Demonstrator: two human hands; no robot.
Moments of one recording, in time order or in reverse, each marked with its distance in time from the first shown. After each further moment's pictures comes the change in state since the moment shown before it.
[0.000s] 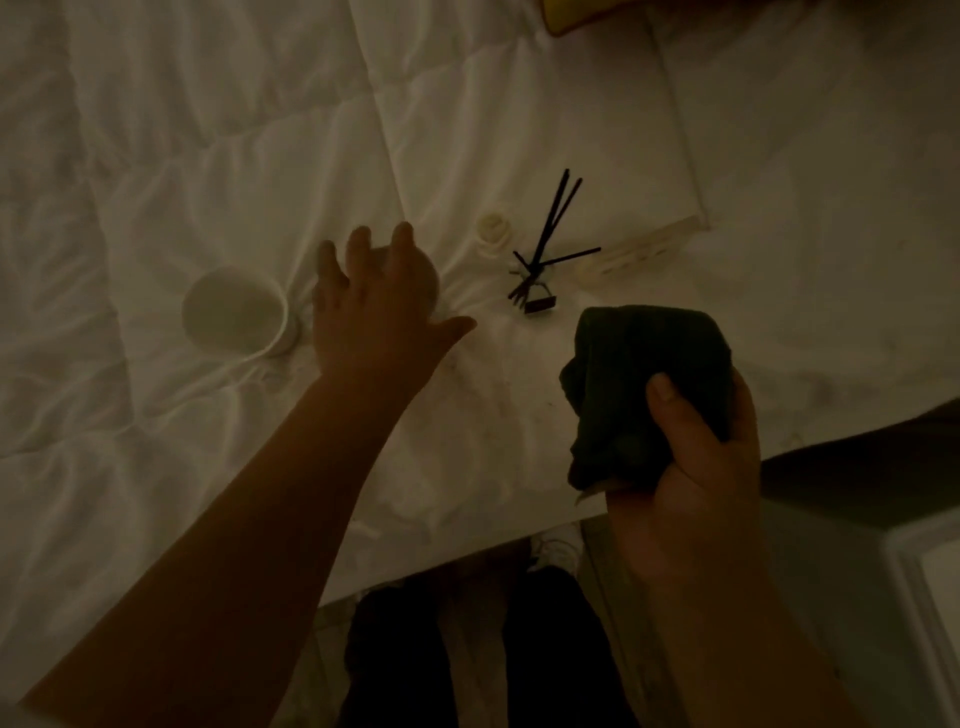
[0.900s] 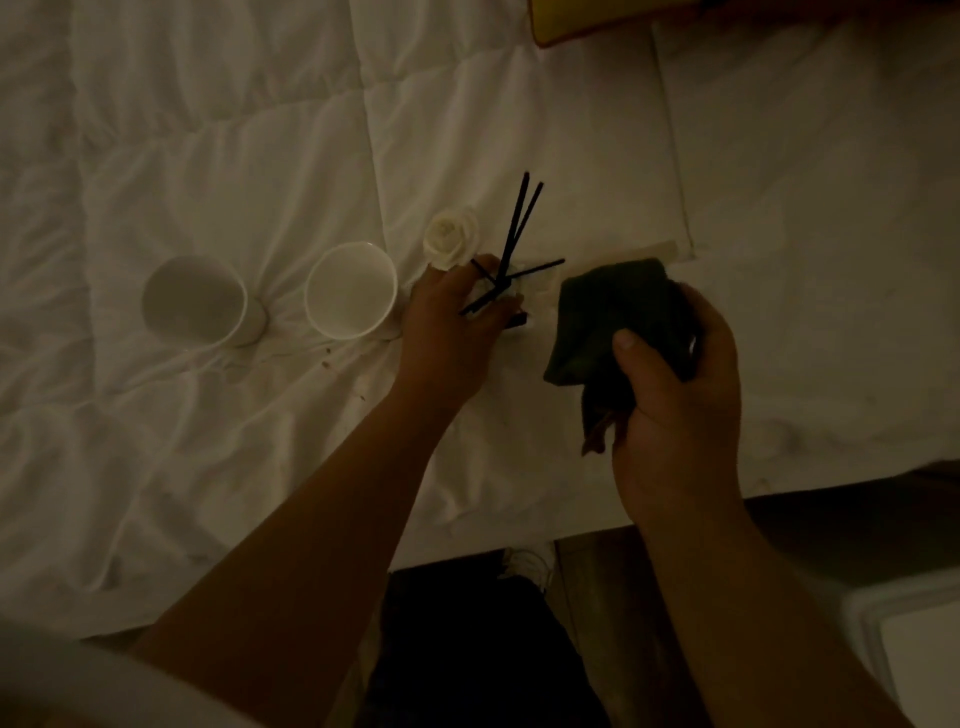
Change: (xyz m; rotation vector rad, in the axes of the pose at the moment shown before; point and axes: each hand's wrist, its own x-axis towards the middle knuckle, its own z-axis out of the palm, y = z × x) left_hand -0.003 0.085 0.034 -1.131 0.026 -0.040; right_hand 0.071 -0.031 -0.007 -0.389 -0.081 -0.148
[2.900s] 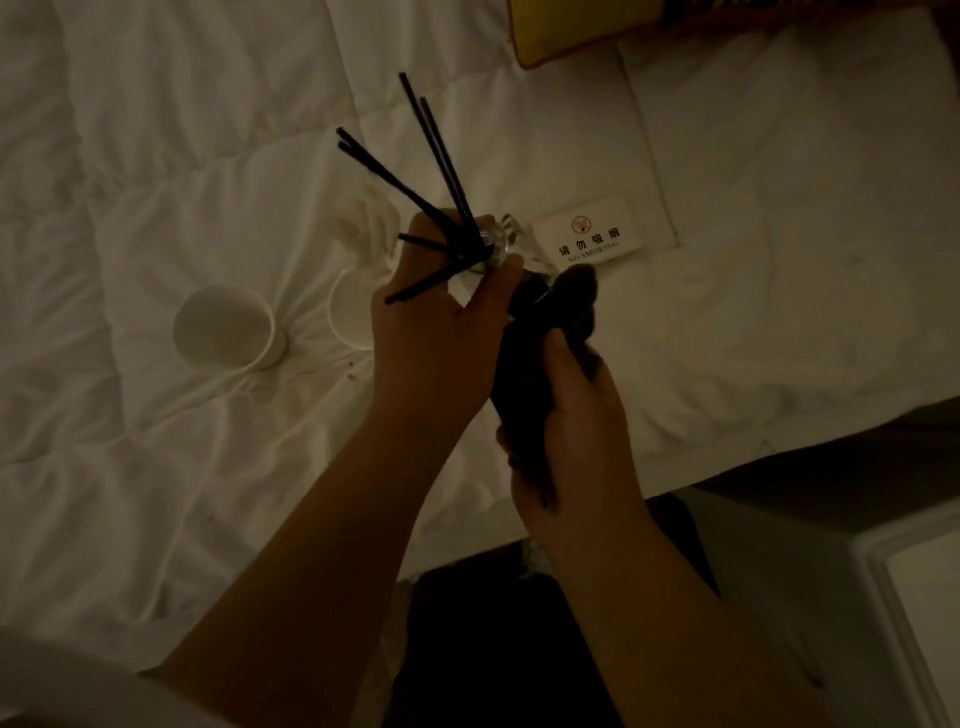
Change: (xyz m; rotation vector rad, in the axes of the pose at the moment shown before) left_hand -0.036 0.077 -0.046 0.104 0.158 0.250; right_hand -0.066 0.002 0.066 0.237 -0.055 0.338
